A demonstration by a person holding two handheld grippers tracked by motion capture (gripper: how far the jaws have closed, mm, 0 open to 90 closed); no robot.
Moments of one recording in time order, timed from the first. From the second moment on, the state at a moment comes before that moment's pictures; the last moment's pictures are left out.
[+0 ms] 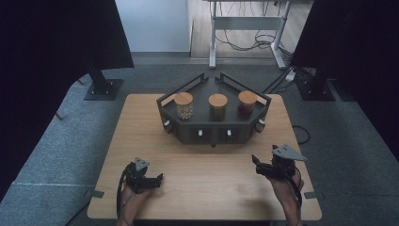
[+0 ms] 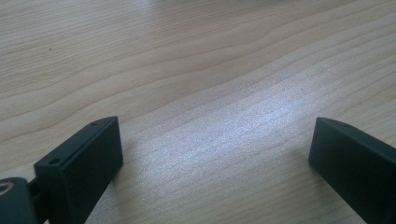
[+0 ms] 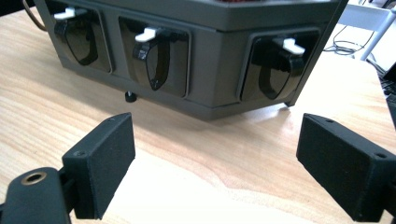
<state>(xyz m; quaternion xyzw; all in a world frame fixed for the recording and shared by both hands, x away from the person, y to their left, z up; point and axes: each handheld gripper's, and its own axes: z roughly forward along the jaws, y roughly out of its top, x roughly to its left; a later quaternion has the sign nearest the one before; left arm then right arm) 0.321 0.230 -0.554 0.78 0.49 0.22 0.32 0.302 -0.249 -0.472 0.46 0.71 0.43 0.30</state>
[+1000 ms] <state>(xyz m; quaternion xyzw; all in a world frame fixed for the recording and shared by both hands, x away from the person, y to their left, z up) 0.321 0.230 -0.554 0.78 0.49 0.22 0.32 0.298 -0.254 -0.526 0.49 0.73 0.39 0.28</state>
